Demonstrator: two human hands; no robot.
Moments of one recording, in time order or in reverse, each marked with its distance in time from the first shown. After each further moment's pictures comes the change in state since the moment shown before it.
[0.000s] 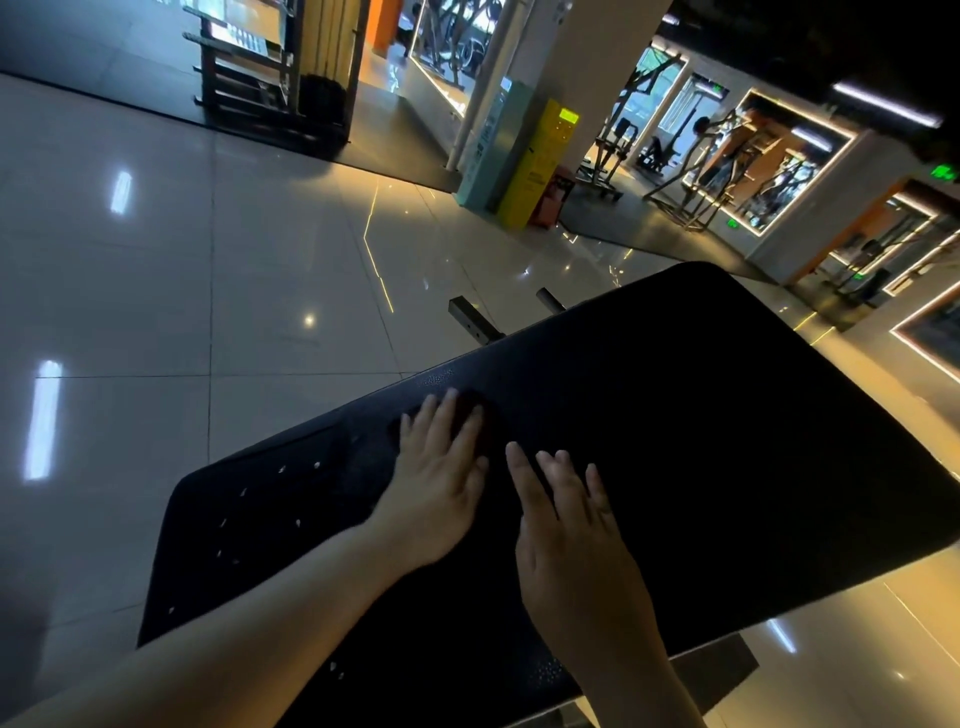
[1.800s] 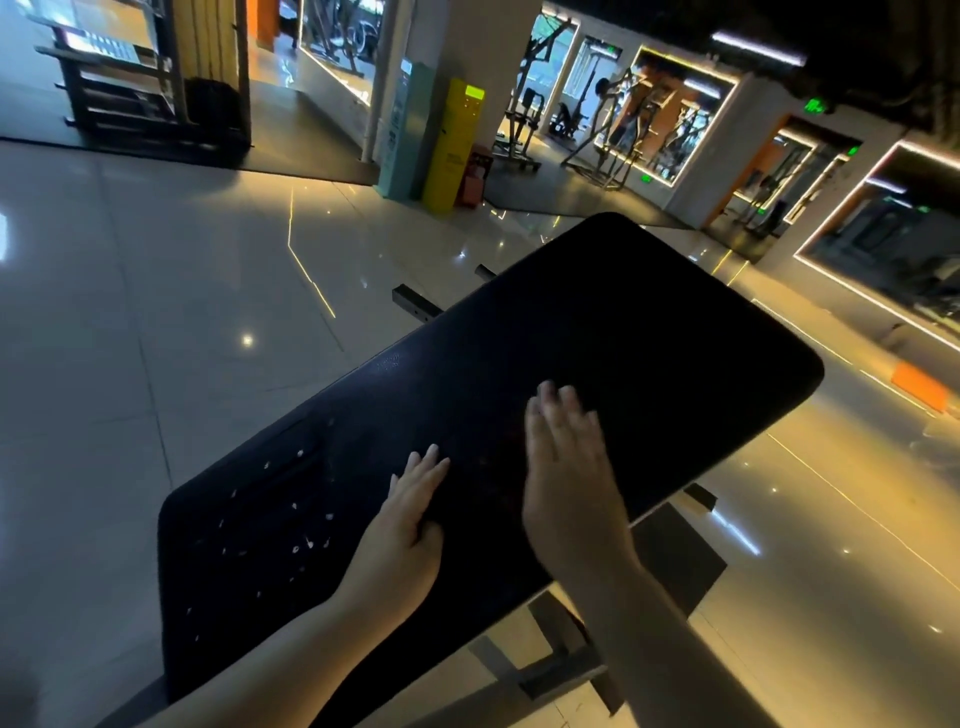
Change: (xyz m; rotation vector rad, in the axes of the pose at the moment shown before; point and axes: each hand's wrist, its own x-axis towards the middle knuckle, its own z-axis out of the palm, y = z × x) left_hand -0.100 0.007 -0.002 -0.615 -0.120 -0.090; right_hand -0.023 -0.014 -0.019 0.048 0.024 0.278
